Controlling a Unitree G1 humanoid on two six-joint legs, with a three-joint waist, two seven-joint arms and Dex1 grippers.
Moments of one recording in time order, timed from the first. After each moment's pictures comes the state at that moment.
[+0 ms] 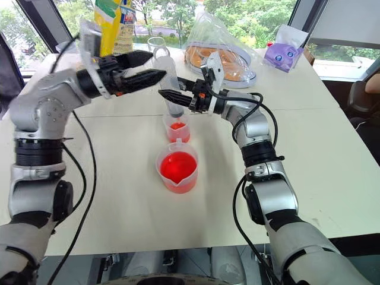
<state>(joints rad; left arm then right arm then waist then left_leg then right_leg) -0.94 0.60 0.17 0.12 -0.65 0.73 -0.95 -0.98 -0.21 0.01 0.52 0.35 0.17 1.08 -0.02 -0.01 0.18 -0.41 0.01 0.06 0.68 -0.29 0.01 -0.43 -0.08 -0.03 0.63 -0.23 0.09</state>
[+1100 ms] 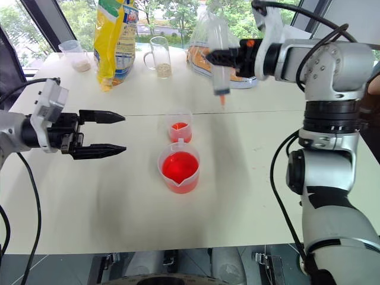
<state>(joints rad) -0.44 0.97 0.21 -0.28 -0.73 0.70 -1.25 -1.24 -0.61 -0.12 0.28 0.53 1.41 0.62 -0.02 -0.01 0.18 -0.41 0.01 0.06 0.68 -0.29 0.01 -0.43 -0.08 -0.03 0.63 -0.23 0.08</state>
